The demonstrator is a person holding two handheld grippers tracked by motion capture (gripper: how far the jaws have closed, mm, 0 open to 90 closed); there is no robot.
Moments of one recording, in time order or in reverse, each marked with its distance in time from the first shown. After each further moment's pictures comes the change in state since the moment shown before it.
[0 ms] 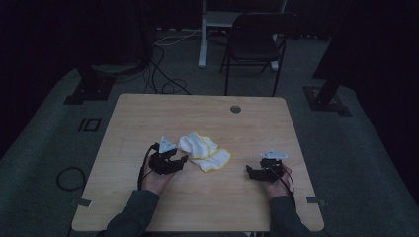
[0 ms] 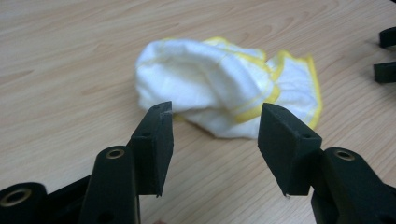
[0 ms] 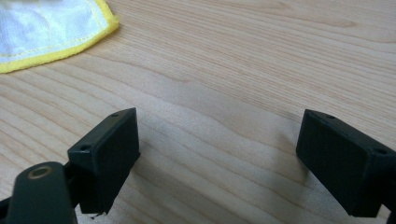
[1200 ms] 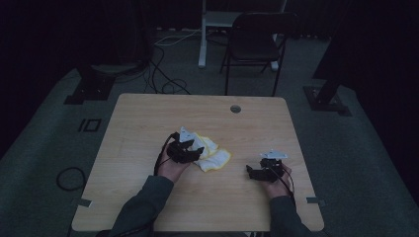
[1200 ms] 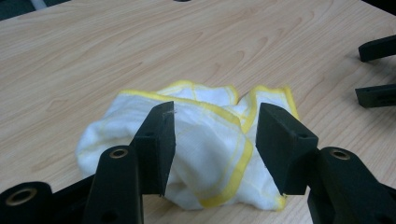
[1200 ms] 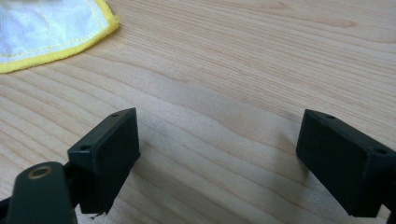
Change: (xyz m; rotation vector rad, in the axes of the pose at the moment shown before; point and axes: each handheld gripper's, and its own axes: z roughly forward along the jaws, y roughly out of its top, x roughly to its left) left arm -0.022 0.042 0.039 0.009 -0.050 0.097; right arm 0.000 0.000 0.000 -0.001 0.000 0.003
